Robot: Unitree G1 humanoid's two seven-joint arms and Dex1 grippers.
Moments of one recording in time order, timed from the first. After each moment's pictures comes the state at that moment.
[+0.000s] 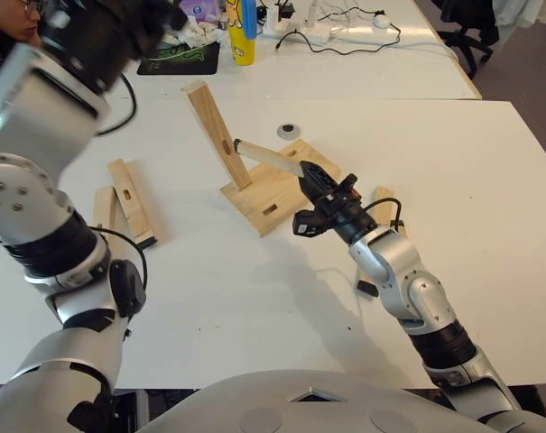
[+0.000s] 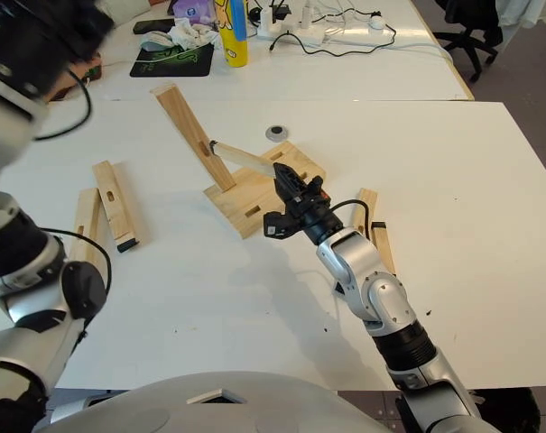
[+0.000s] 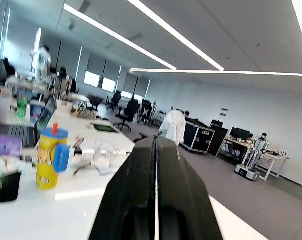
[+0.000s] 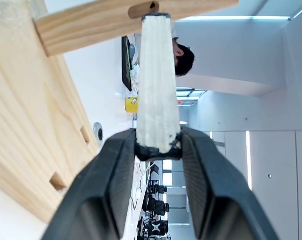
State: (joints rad) left arm -0.82 0.44 0.42 -0.40 -1.13 0.95 0.12; right arm -0.11 -0.41 0.36 -0.28 -1.08 -0.06 0.22
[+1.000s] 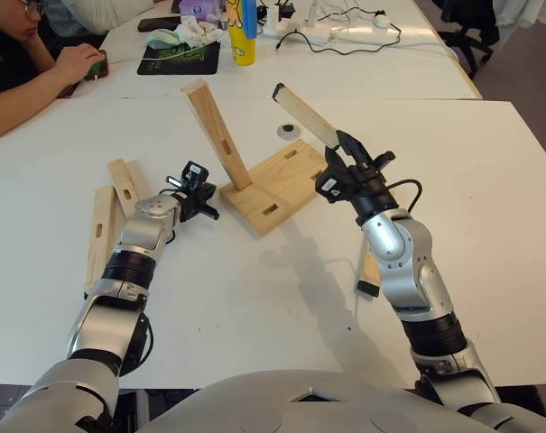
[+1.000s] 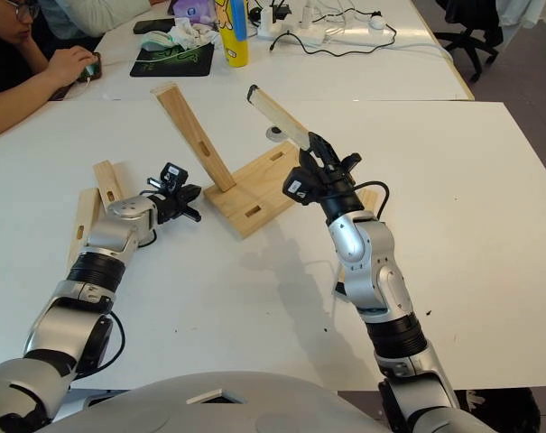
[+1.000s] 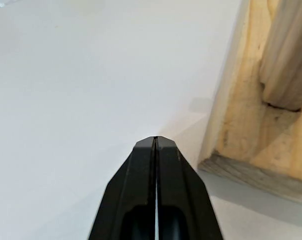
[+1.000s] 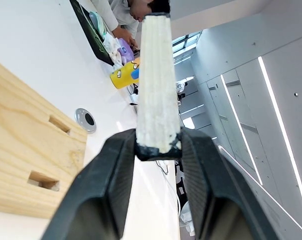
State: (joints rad) left arm -0.52 0.37 -0.18 0.59 -0.14 0.31 -0.46; right arm -0.17 -0.30 0.24 -0.28 -0.81 0.14 0.25
